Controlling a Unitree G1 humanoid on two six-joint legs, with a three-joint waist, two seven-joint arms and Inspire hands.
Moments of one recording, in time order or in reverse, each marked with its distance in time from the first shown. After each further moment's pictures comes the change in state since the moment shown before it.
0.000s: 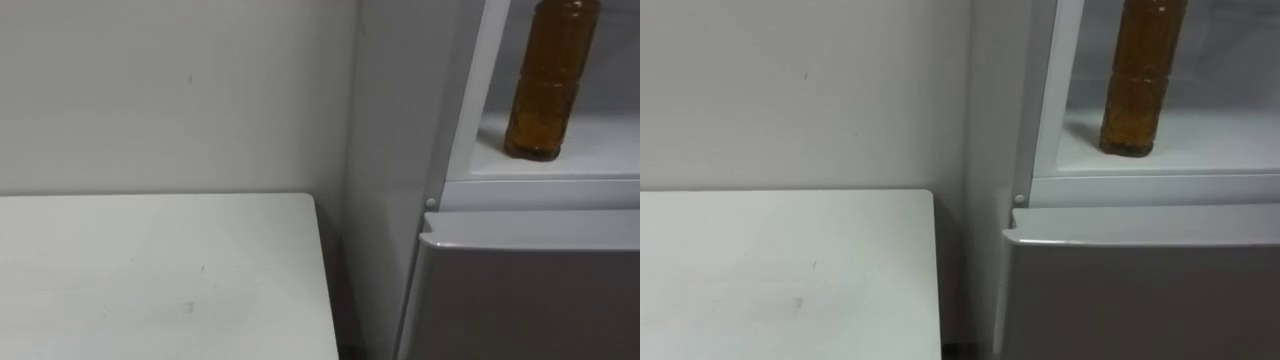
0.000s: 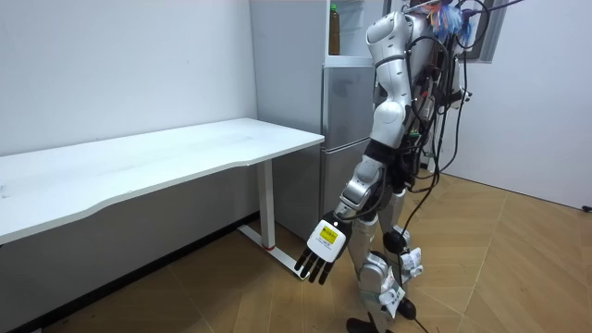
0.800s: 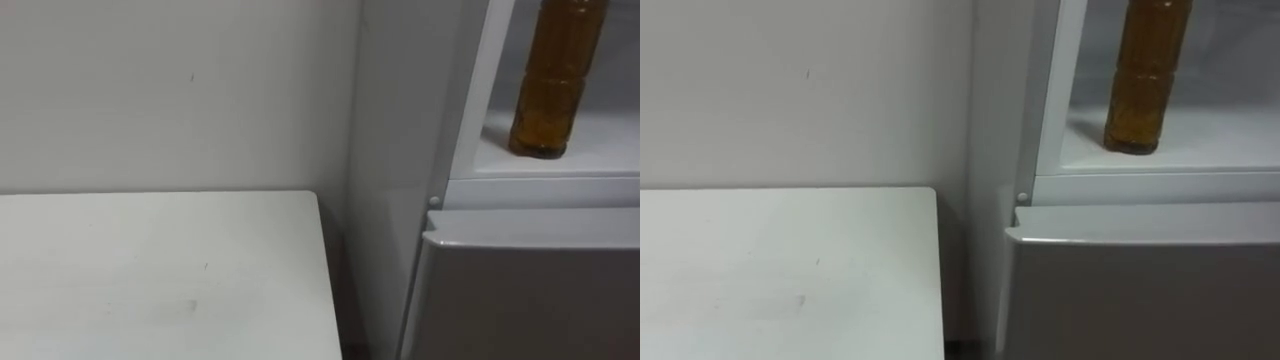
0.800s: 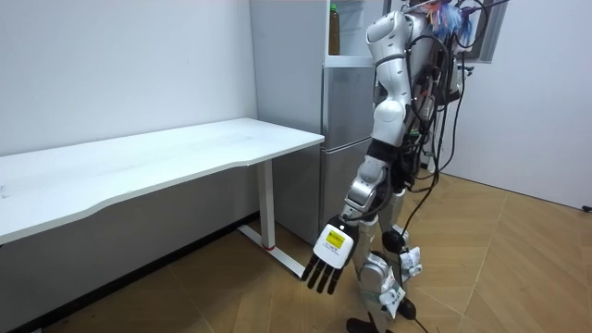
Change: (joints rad) left arm -0.013 -0.002 0.031 0.090 0.097 0.013 0.024; right arm -0.020 -0.029 -0.023 -0.194 -0.269 0.034 -0.112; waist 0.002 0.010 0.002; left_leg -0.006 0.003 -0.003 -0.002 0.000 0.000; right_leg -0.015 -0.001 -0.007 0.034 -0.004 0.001
